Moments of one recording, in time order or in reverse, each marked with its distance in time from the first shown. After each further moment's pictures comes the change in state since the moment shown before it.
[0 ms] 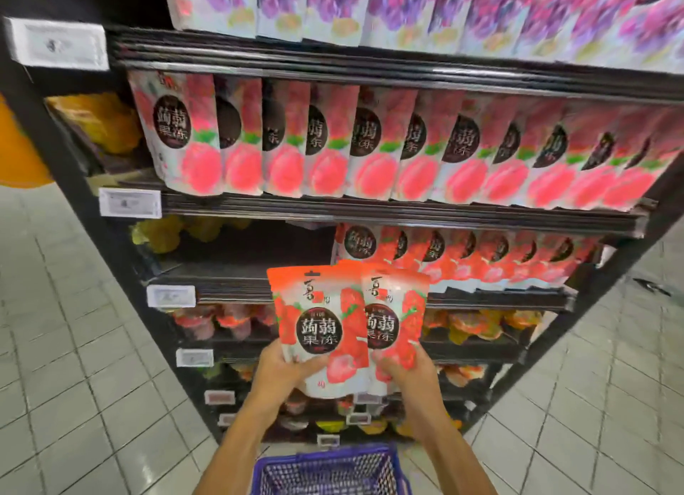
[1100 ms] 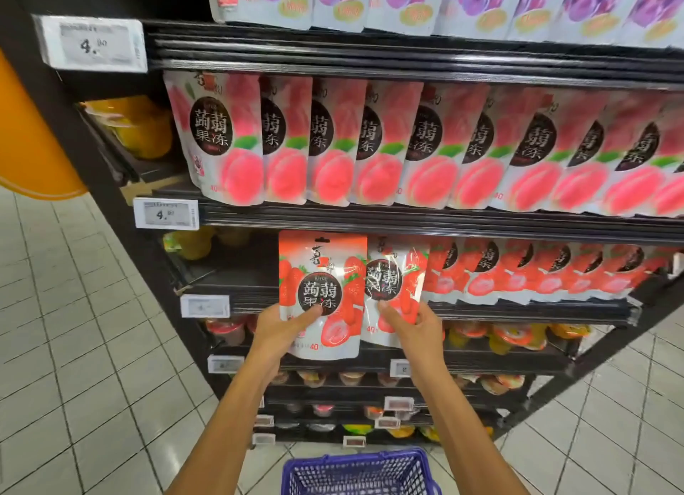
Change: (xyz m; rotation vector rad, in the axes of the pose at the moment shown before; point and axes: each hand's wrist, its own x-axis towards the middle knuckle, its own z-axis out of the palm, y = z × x) left_hand 0.086 0.024 -0.071 -0.084 0.109 -0.036; right_hand 0.075 -0.028 0.083 0.004 0.068 -0.080
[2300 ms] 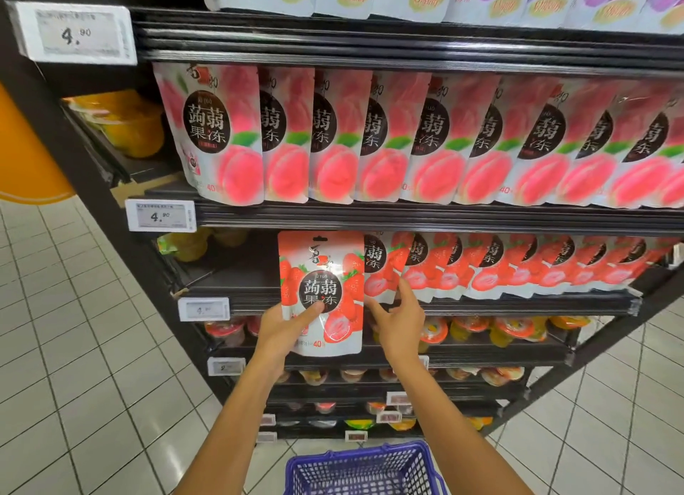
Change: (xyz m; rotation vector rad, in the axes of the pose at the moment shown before) left_hand 0.009 -0.002 0.001 -0.014 -0.004 -0.071; right_hand 0.024 0.022 0.041 -0.385 0.181 -0.229
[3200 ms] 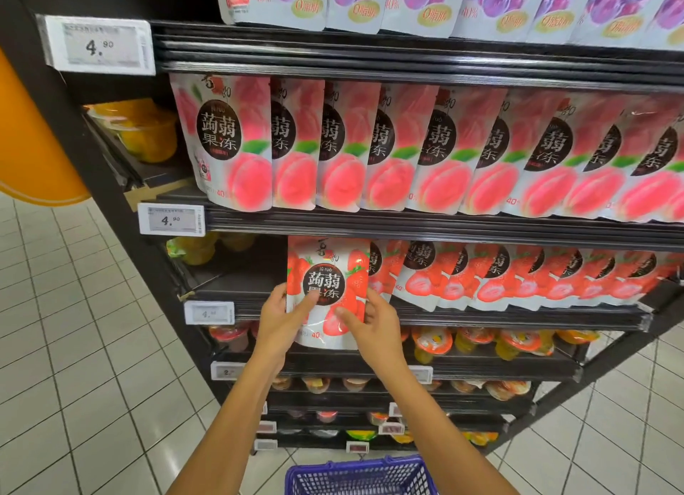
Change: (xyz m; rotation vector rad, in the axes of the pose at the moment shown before) left_hand 0.005 0.016 0.000 0.020 0.053 0.198; right_hand -0.019 -0.032 0.012 0.243 -0.378 -0.058
